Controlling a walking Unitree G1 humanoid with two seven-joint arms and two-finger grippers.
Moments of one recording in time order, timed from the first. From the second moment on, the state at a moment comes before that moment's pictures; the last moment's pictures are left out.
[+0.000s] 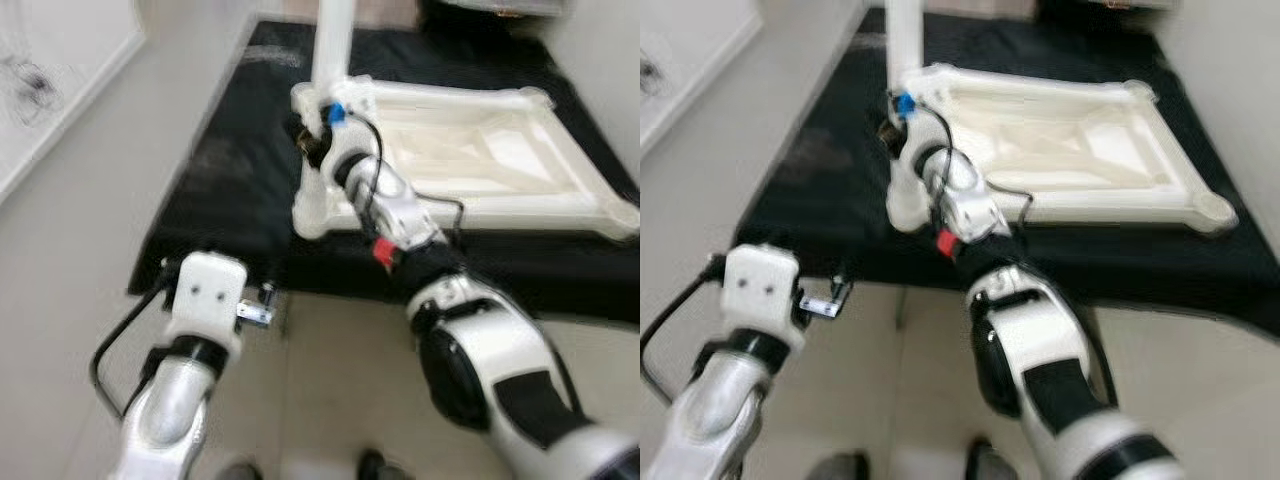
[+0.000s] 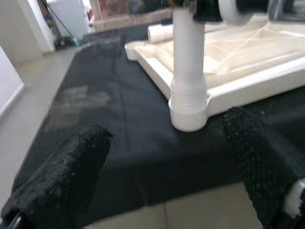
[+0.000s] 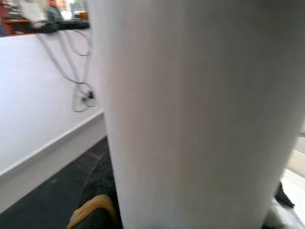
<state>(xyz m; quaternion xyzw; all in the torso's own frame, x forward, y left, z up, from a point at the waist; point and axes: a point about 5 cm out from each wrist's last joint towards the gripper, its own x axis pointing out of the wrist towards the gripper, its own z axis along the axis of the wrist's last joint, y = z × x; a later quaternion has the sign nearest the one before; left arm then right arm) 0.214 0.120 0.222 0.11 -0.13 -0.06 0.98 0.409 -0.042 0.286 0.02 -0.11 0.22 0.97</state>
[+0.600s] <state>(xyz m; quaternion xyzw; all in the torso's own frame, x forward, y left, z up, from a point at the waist) 0.216 0.119 0.223 0.11 -0.13 -0.06 0.98 0.407 -0.051 0.300 0.07 -0.15 -0.03 0.99</state>
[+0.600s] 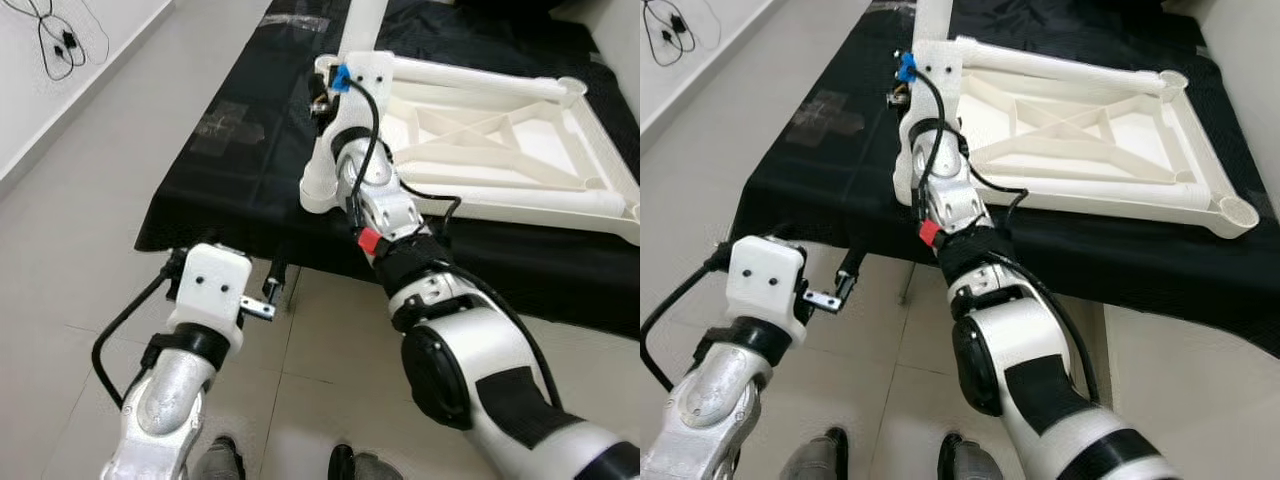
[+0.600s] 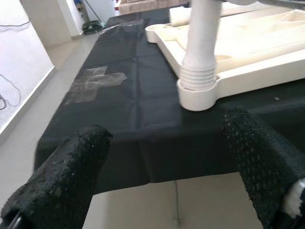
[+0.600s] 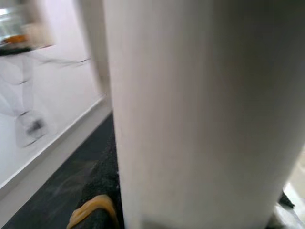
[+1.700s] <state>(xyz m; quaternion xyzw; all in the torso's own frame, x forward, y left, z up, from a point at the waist) 0.216 0.118 0.227 0.11 -0.14 -0.07 0.98 0.400 -0.045 0.306 0.03 -0.11 -0.21 0.97</state>
